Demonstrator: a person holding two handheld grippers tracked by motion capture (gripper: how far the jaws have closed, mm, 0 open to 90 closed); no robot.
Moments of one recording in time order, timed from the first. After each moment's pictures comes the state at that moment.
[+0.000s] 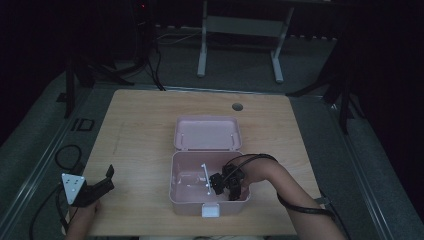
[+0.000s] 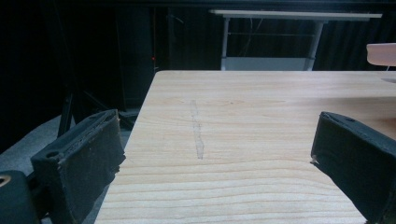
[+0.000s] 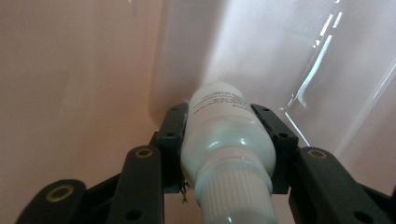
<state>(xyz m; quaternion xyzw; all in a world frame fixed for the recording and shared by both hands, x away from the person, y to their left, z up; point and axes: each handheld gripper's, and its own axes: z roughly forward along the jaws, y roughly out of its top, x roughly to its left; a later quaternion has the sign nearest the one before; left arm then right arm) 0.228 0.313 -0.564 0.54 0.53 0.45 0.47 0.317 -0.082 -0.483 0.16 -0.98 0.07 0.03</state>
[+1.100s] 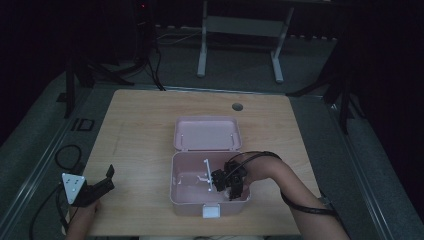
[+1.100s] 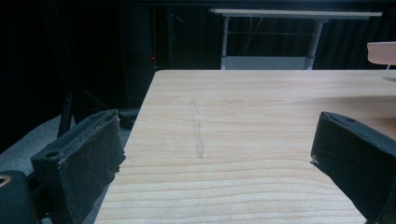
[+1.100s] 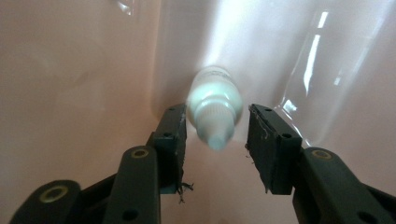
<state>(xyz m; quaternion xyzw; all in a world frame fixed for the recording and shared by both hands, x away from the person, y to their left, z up) 0.229 0.313 -0.564 0.54 0.53 0.45 0.47 0.317 -0.087 -0.460 0.14 -0.99 0.05 0.02</state>
